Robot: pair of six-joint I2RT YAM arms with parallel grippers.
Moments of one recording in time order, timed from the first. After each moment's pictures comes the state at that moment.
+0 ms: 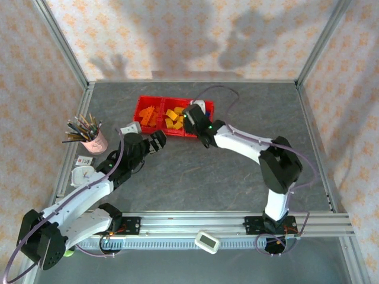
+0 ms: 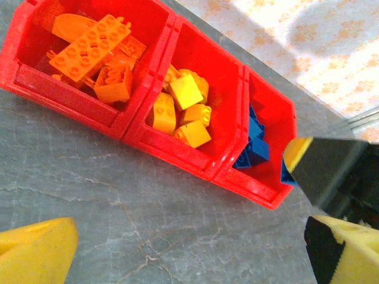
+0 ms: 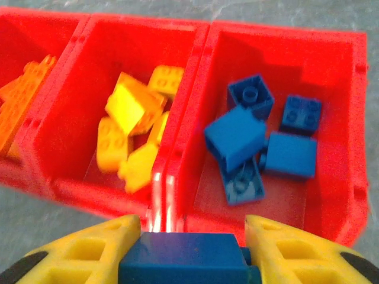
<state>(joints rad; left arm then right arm) -0.47 0.97 0.60 -0.14 -0.20 -0.82 0.75 1.85 1.38 -0.30 0.34 0.51</state>
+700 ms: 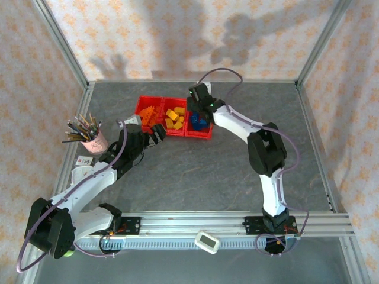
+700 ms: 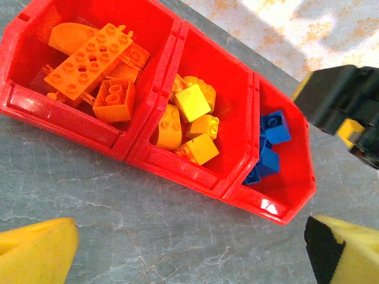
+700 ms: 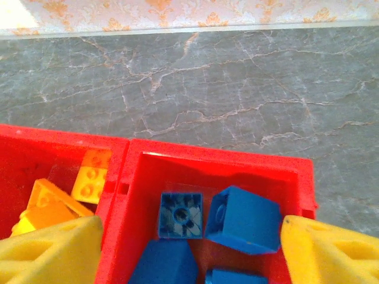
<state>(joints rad) -0.37 1.09 0.66 -0.10 -0.11 -0.76 0.59 2.05 1.68 -0.36 0.34 0.42</state>
